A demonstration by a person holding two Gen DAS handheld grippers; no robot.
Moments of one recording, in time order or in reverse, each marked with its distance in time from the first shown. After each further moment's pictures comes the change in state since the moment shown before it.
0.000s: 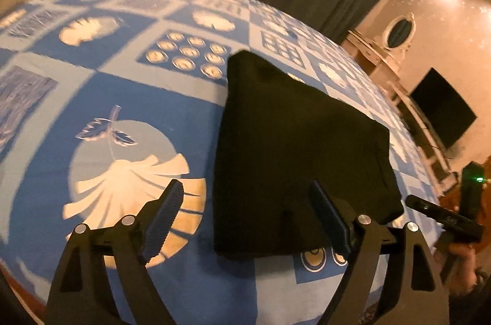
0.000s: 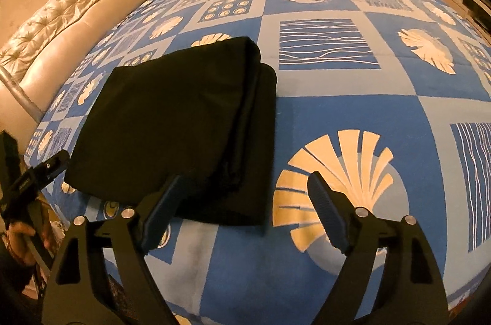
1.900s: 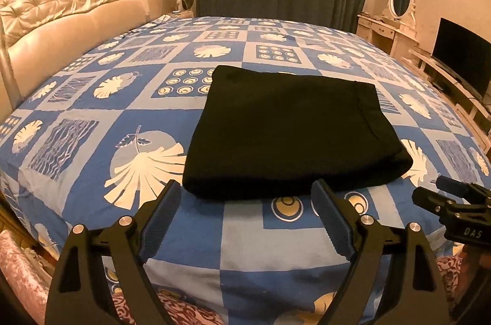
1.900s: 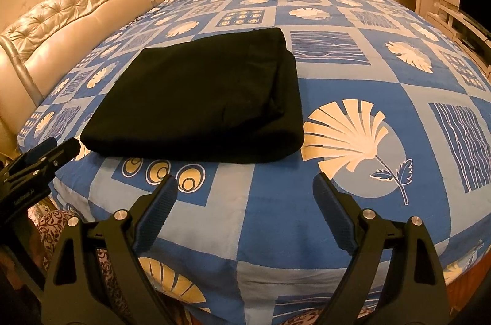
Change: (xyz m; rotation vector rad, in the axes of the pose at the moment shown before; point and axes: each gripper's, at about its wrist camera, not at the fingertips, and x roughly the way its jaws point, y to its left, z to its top) left arm -0.044 -0.090 -0.058 0.259 -0.095 0.255; right arm -0.036 0.048 -0.073 -0.080 -0.110 -0.063
